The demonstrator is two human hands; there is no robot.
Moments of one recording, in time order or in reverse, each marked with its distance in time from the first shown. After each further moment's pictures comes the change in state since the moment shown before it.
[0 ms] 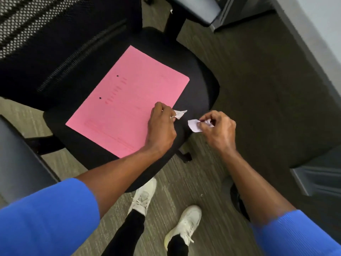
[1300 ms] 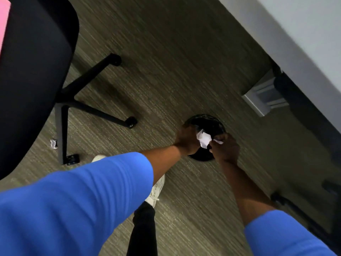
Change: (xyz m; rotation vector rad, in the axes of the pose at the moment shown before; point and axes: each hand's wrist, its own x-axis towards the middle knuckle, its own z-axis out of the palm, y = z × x) left_hand -0.214 0.167 0.381 0.164 -0.938 -0.018; right_hand -0.214 0.433 -0.076 0.145 0.184 0.837
